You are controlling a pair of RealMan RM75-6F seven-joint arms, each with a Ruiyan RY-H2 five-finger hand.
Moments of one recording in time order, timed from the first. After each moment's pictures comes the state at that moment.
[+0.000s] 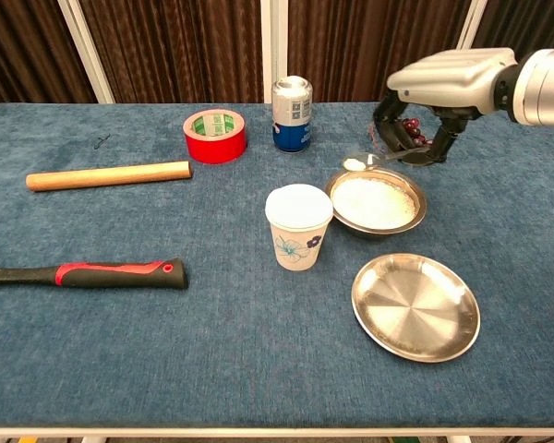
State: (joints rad) left arm -0.04 -1.19 -0.04 -1.53 1.47 1.53 0.11; right arm 0.97 -1.33 0.05 -1.50 -1.16 0.77 -0.32
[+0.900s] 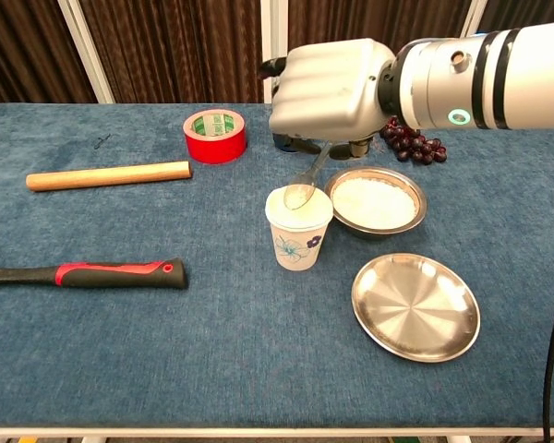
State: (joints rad) left arm -0.03 -1.22 -0.04 -1.48 1.47 1.54 0.05; right arm 1.22 -1.39 -0.01 -1.63 -1.08 0.77 -1.18
